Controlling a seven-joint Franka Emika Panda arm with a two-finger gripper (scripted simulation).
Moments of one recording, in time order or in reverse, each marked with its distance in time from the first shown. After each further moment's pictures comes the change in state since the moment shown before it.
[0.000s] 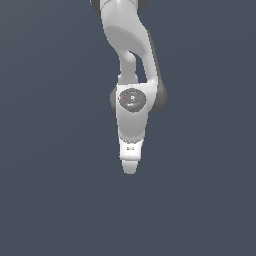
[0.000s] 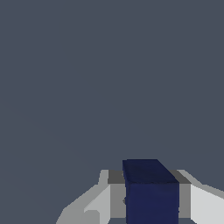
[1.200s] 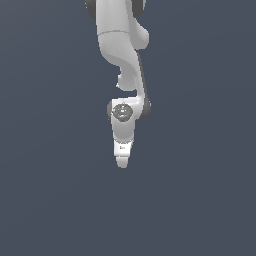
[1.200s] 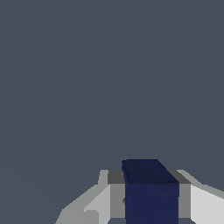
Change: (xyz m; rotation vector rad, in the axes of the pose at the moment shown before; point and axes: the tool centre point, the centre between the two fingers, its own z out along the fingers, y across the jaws) arm -0.034 -0.060 0.103 0.000 -0.003 0.001
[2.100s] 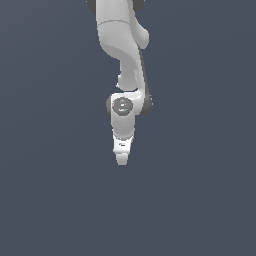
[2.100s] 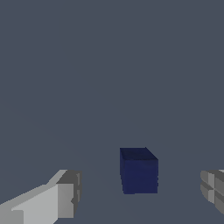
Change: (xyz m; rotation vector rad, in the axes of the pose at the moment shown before) arm 0.000 0.000 -0.026 0.000 0.000 0.002
